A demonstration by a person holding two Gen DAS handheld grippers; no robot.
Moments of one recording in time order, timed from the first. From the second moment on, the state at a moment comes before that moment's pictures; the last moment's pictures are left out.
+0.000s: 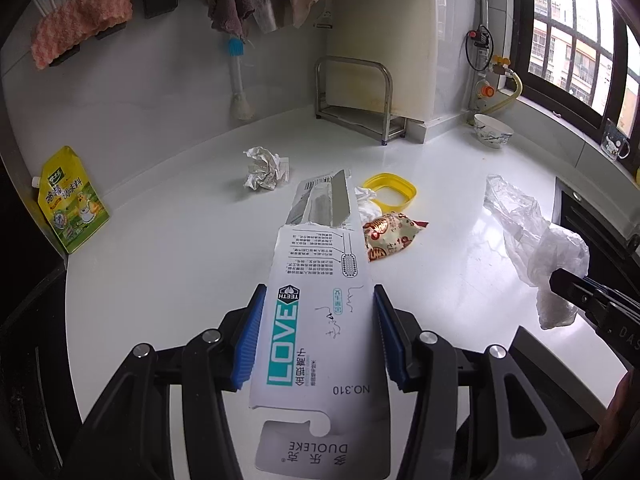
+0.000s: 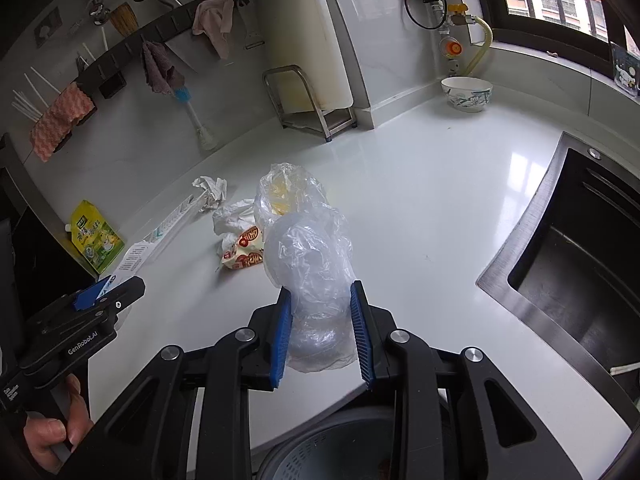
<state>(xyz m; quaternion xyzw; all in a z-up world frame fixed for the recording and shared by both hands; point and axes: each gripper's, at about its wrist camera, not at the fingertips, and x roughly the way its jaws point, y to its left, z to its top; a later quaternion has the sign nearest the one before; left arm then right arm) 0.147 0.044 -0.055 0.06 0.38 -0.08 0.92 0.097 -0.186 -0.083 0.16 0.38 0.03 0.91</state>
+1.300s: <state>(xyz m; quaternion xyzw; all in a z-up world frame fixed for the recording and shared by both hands) -0.065 -0.065 -0.111 0.08 0.46 -0.14 0.88 -0.098 -0.233 -0.152 0.15 0.49 0.05 0.86</state>
